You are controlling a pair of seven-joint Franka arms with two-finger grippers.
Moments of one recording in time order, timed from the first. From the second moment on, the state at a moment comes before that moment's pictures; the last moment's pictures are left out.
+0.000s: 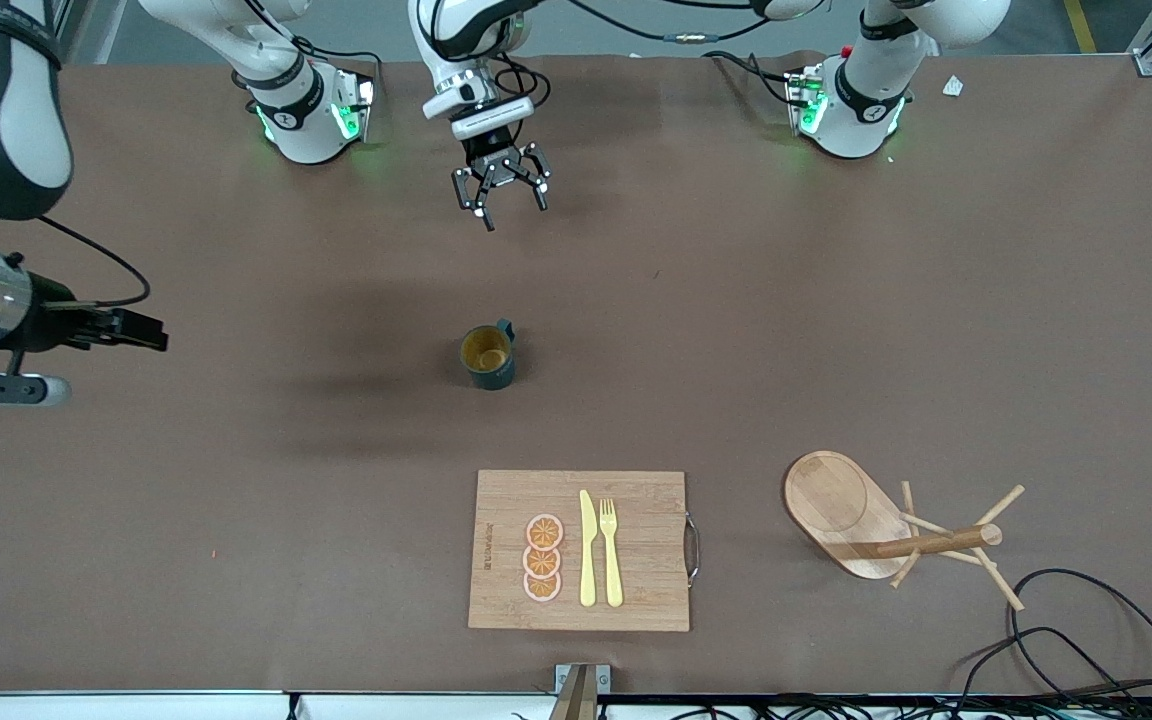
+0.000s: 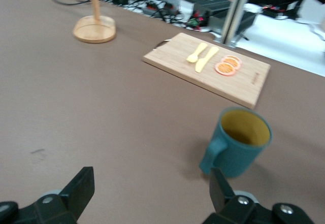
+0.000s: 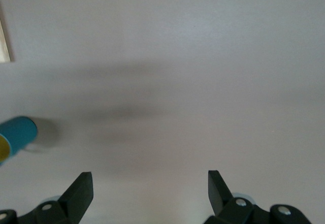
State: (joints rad) left arm -1.07 0.81 -0.52 -1.37 1.20 1.49 -2.43; right arm 0.04 0.21 -0.02 -1.55 0.02 1.62 0.09
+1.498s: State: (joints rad) left arm -0.14 0.42 -0.53 -1.26 0.66 1.59 -1.09; right arm 0.54 0.33 -0.01 -1.94 0.11 2.24 0.97
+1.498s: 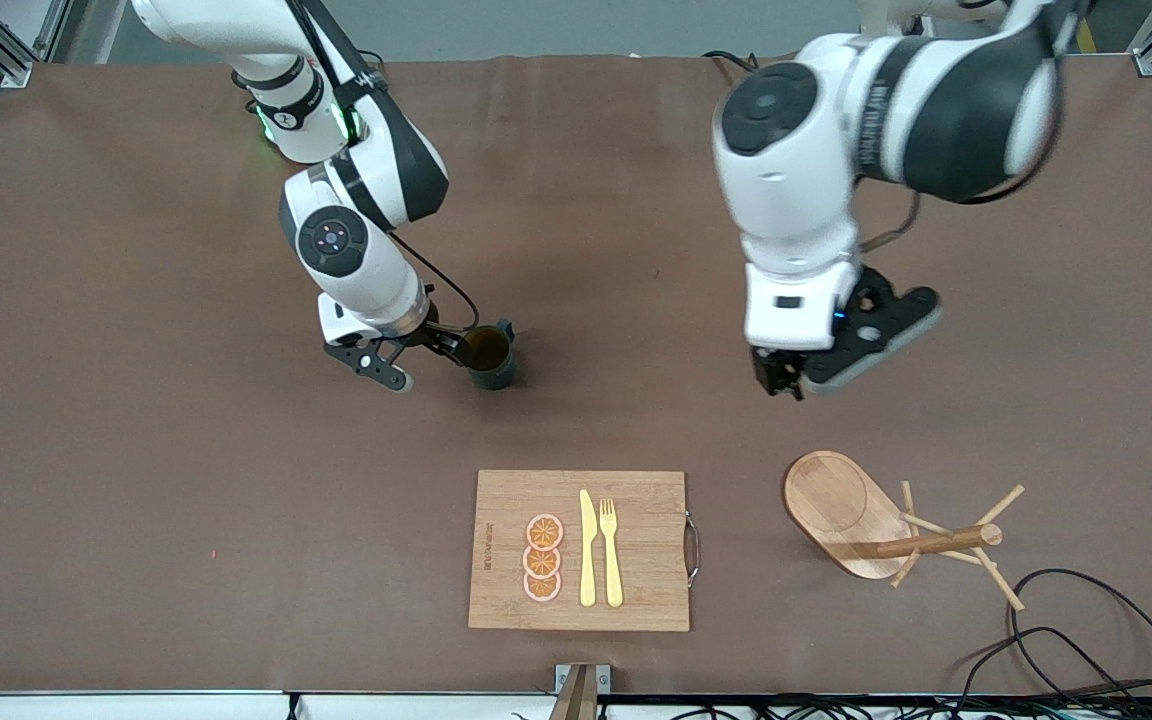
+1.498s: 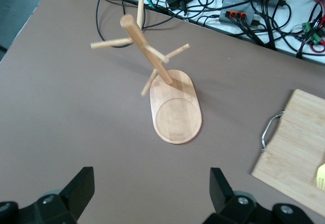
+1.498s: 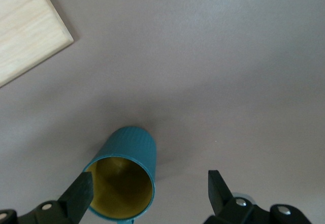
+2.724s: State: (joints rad) left arm 0.13 0.12 -0.21 -1.36 0.00 1.58 -0.37; right arm 0.64 0.40 -0.01 -2.03 0.11 2.42 0.99
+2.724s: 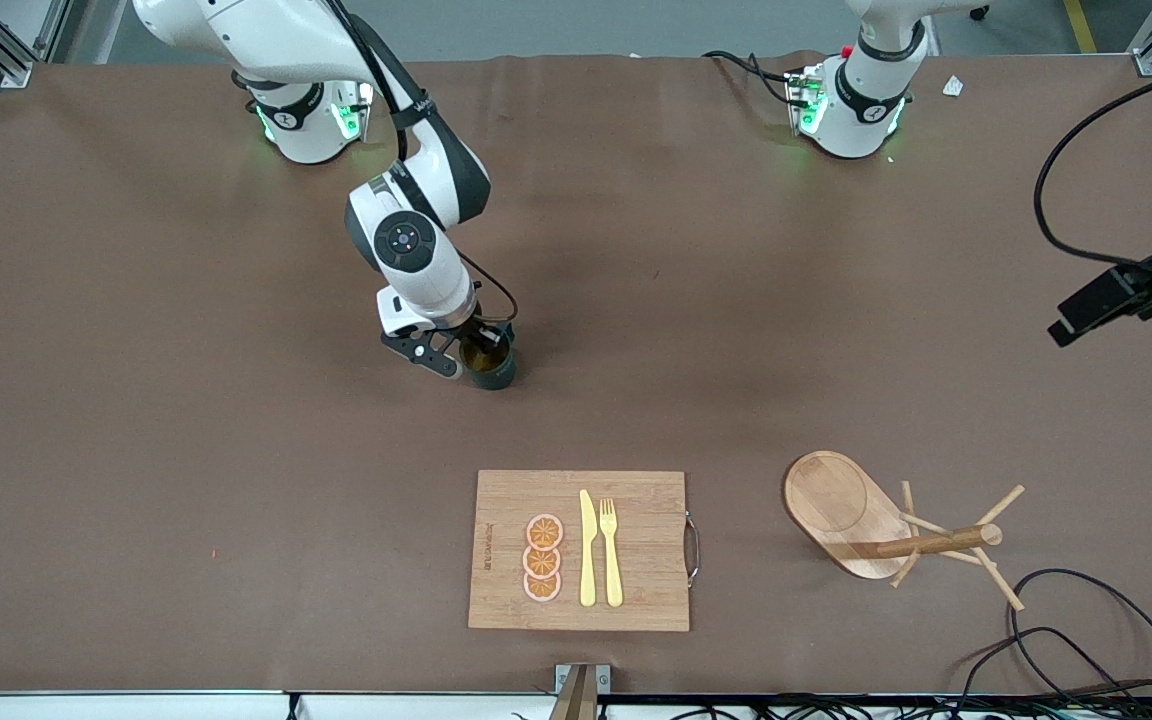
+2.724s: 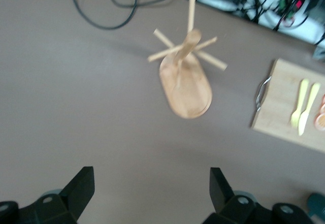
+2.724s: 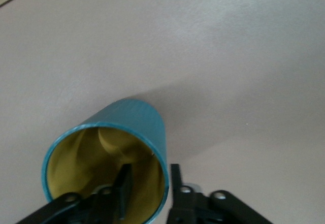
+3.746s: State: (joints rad) left arm 0.14 0.00 -0.19 -1.46 0.00 1.46 -0.23; right arm 0.38 0.26 -0.04 -2.02 0.09 2.17 -0.24
